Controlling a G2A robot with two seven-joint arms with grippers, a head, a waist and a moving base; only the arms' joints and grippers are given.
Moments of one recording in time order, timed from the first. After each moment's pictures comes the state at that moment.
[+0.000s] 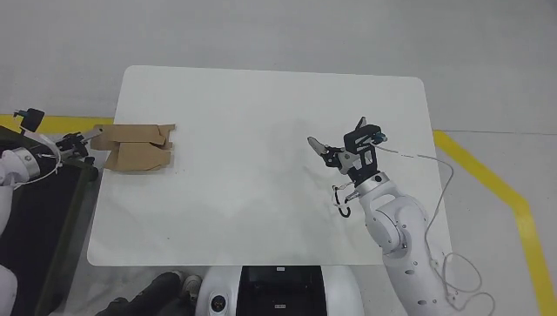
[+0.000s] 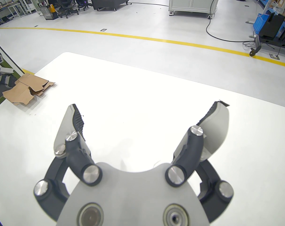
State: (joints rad) left arm 0.84 -0.62 -1.18 -0.46 -0.19 -0.65 -0.95; right arm -1.51 -1.40 1.28 -1.83 -1.32 -0.20 0.14
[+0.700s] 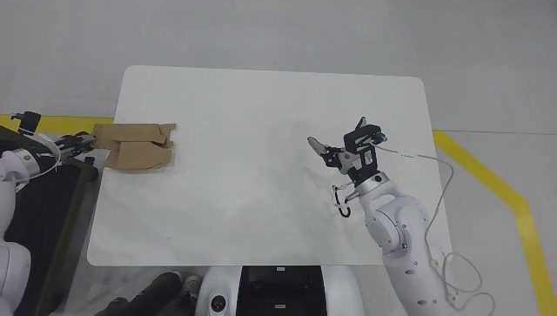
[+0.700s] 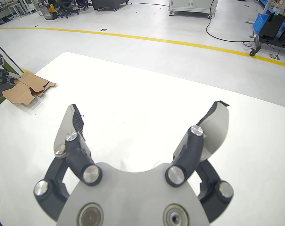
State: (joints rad) left arm 0.69 -0.68 -1.14 -0.23 -0.17 -0.69 -0.98; right arm -1.51 -1.40 1.28 -1.83 -1.32 -0.20 0.14
